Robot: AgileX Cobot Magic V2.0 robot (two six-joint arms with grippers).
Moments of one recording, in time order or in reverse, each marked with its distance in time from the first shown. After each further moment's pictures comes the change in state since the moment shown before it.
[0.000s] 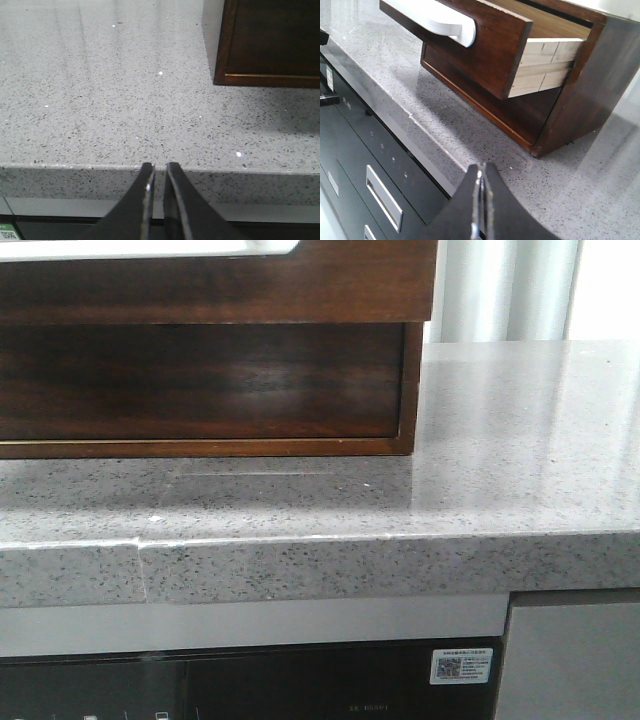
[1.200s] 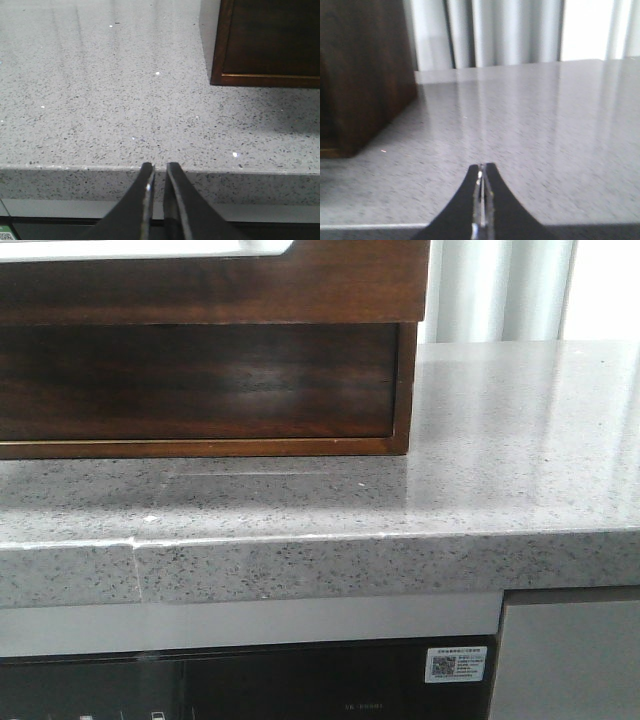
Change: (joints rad) left arm 0.000 0.000 0.000 0.001 0.000 0.000; right arm -0.599 -0.155 0.261 -0.623 -0.227 0.962
